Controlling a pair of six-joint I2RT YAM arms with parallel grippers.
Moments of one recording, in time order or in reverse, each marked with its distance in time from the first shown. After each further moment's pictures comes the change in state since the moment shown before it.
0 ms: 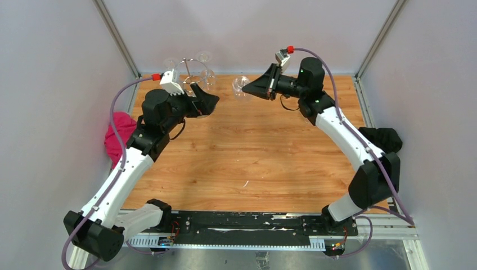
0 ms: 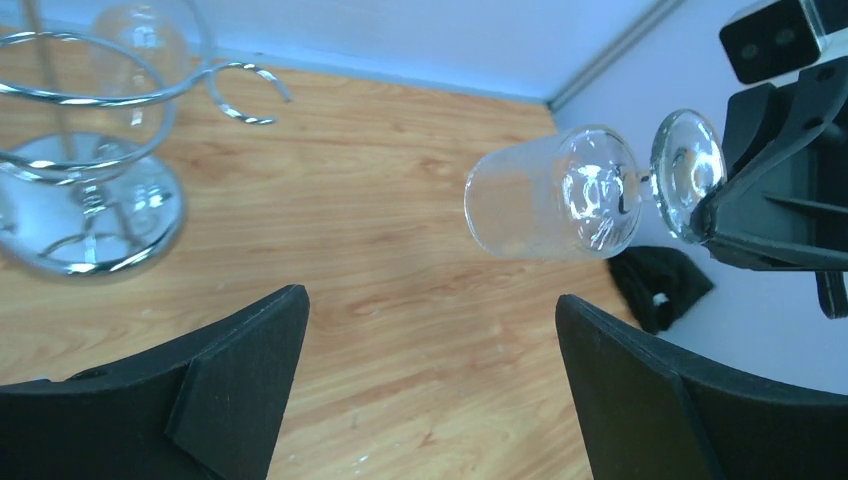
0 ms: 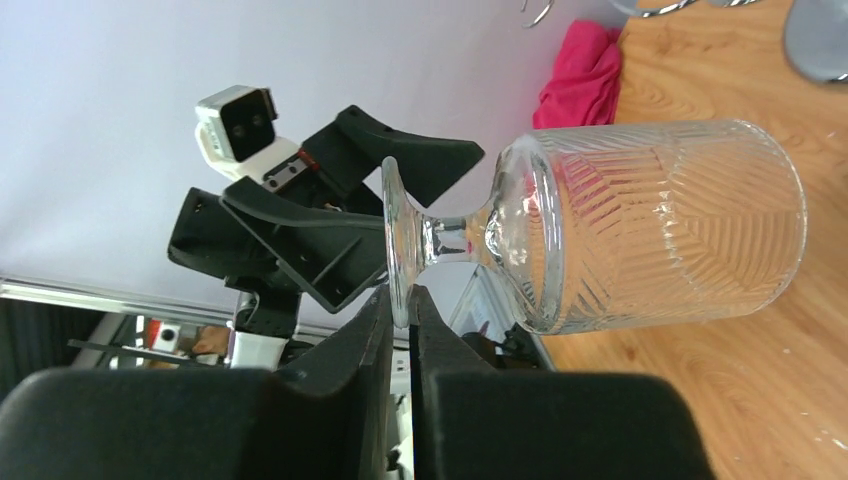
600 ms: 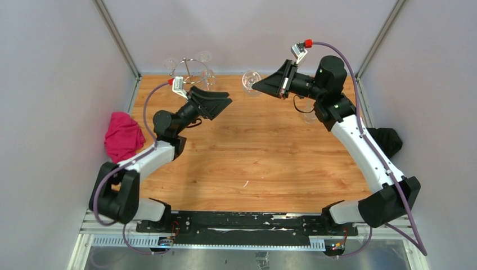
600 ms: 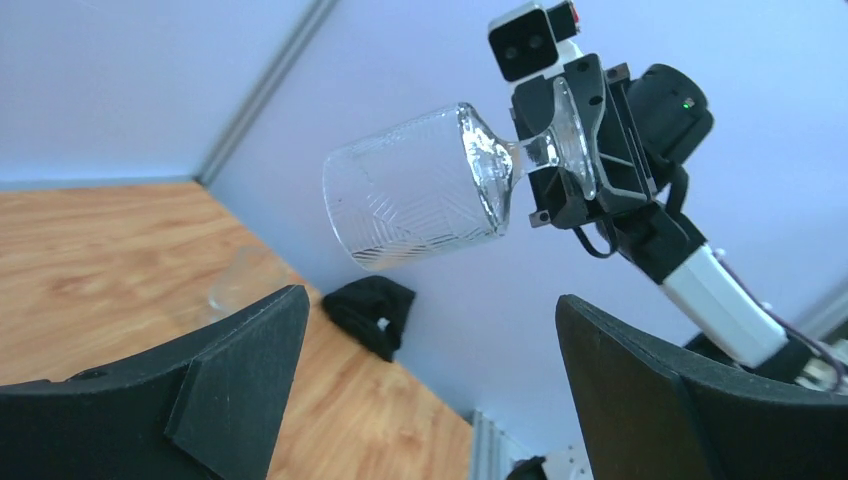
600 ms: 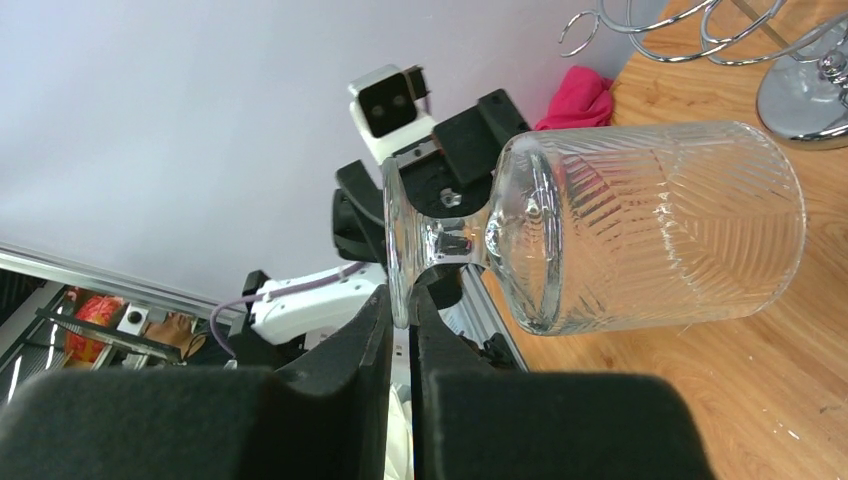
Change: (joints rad) left arm 0.054 0.240 -0.388 1.276 0.503 -0.500; right arm -0.037 -0.204 0.029 -0.176 0.041 -0.145
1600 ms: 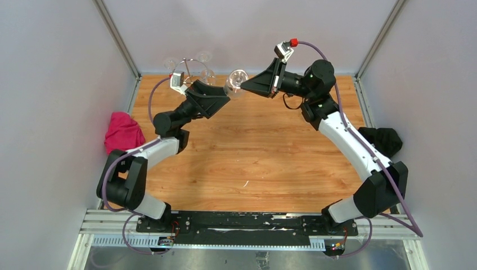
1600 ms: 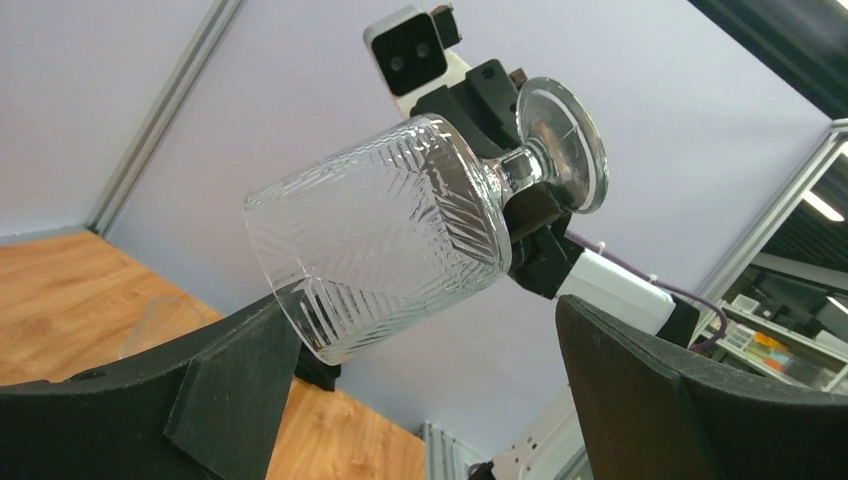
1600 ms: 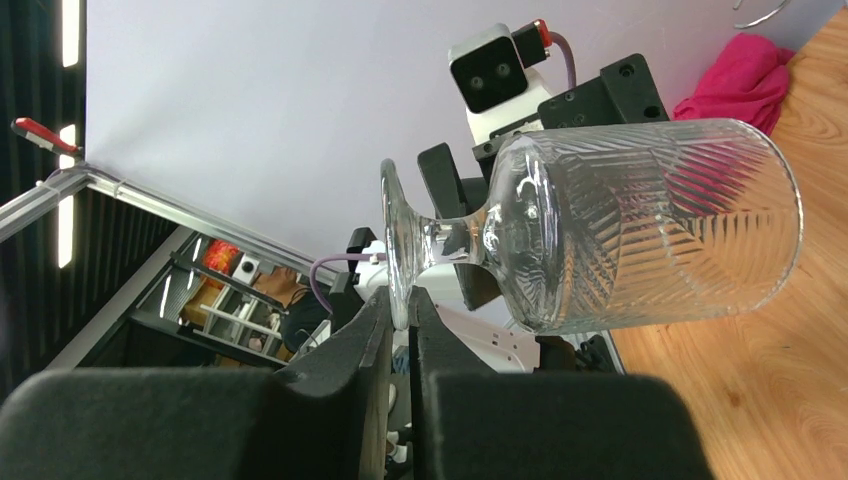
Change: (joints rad) left arm 0.000 0.220 0.068 0.454 0.096 -0.263; right arm 0.073 0.085 -0.038 0.378 -0.085 0.288
